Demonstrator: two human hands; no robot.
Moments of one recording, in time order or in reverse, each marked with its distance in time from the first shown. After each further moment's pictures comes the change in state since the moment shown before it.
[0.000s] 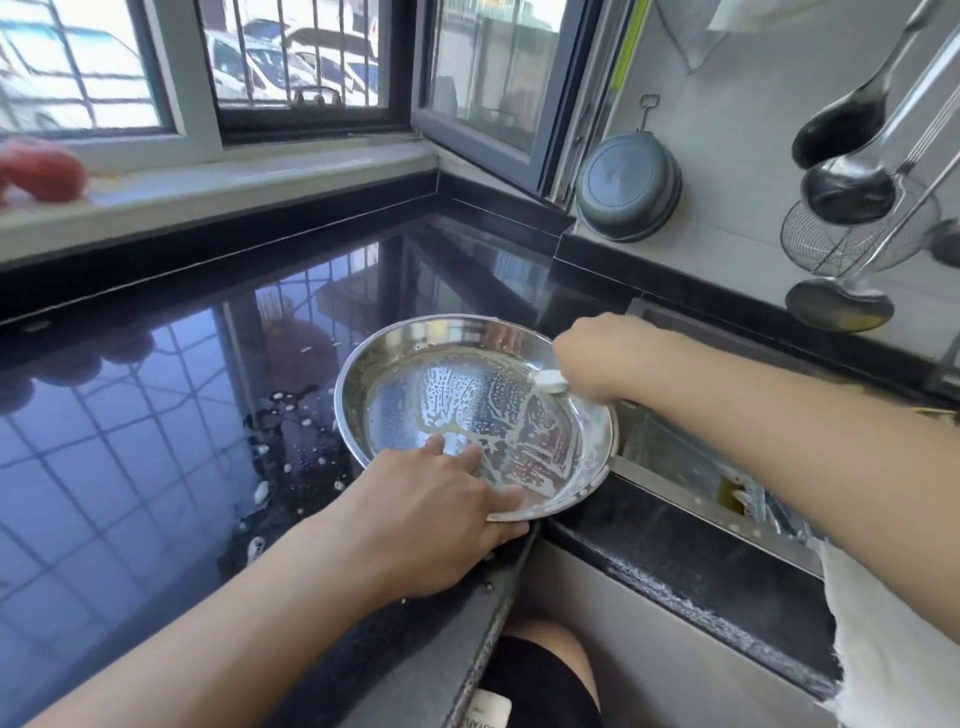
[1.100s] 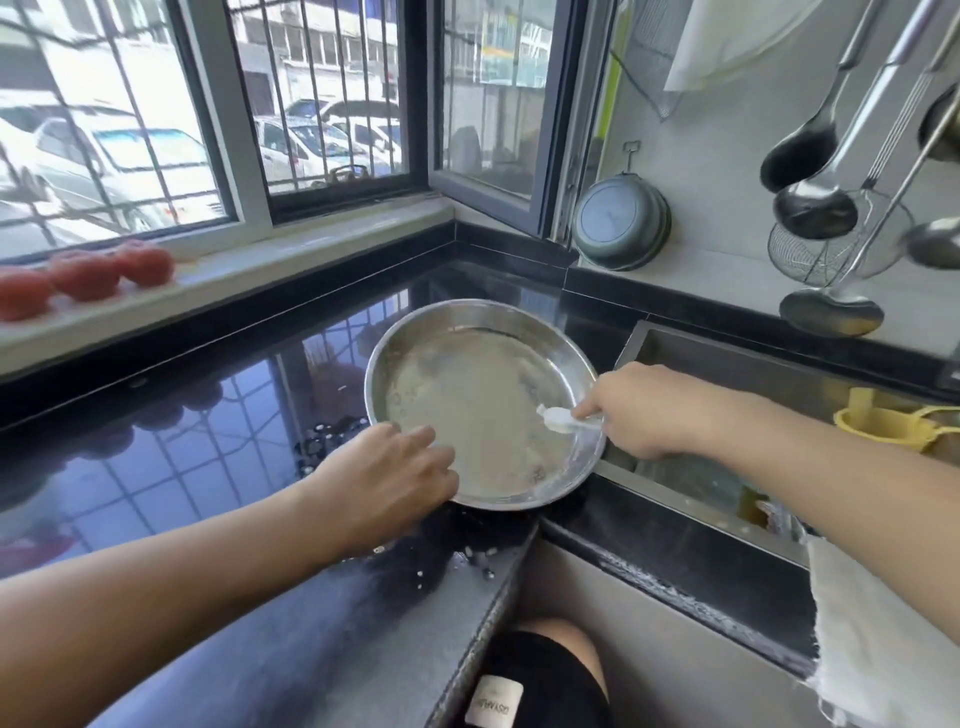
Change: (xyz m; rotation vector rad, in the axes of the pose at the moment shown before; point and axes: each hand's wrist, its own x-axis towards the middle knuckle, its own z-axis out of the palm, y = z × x) left_hand -0.027 -0.039 -0.017 0.533 0.276 0.213; right_hand -0.060 0.031 0.031 0.411 0.087 -0.021
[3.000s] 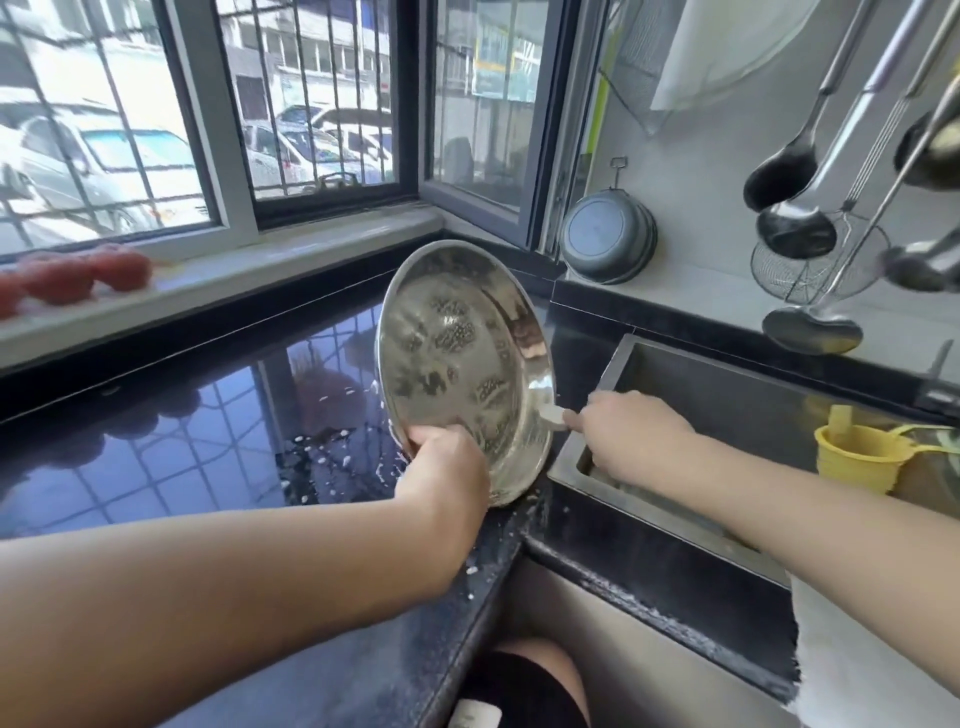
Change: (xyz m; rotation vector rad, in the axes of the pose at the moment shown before) left_hand 0.081 0.047 -0.054 0.226 -0.578 -0.251; right_hand 0.015 0.006 0.029 -0.225 0.106 -0.040
